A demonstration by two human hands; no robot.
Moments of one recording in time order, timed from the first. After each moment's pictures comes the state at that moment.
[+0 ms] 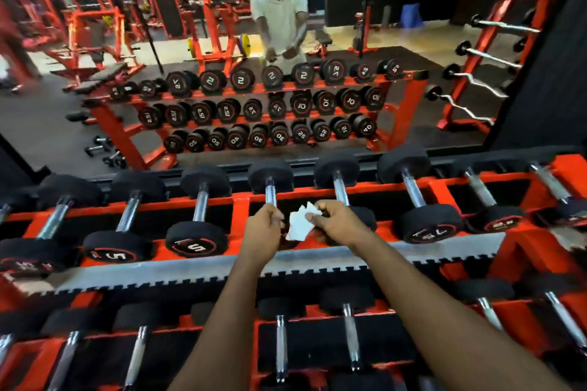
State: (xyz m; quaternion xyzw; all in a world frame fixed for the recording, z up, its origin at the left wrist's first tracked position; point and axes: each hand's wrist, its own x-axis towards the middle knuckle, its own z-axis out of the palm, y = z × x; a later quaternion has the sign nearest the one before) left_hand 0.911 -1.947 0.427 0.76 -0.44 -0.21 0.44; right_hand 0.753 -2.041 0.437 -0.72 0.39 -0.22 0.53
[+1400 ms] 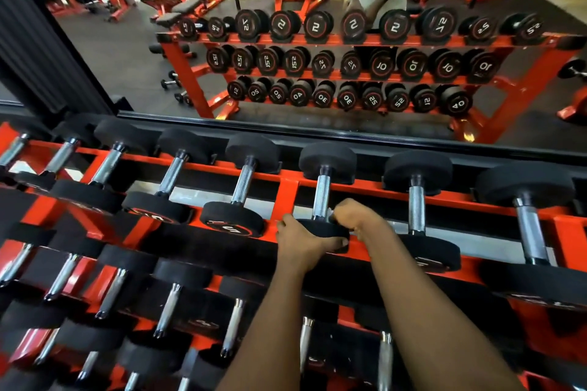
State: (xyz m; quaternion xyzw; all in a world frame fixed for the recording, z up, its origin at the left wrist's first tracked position) left_hand 0.939 -1.995 0.366 0.86 -0.21 -0.26 0.39; right_hand 0.890 -2.138 0.371 -0.71 0.49 0.05 0.50
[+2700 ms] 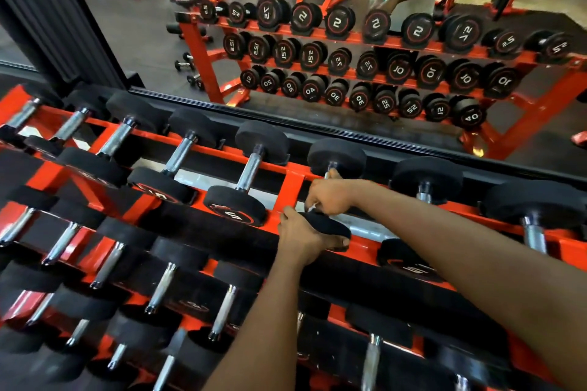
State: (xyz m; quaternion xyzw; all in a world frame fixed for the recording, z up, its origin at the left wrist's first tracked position) left_hand 0.945 -1.997 0.360 0.85 -0.21 -0.27 0.40; right_hand 0.940 -2.147 0.416 -0.96 -0.02 0.27 0.00
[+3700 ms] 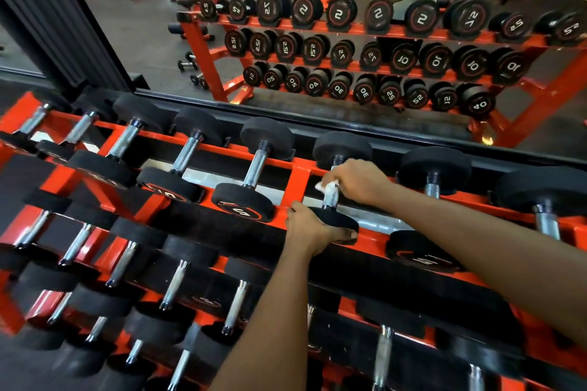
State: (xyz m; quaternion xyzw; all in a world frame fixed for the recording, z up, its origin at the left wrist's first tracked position) left_hand 0.948 -1.997 0.368 0.86 -0.20 -0.30 0.37; right_hand 0.907 -2.163 0.412 -0.99 0.13 -0.03 0.04
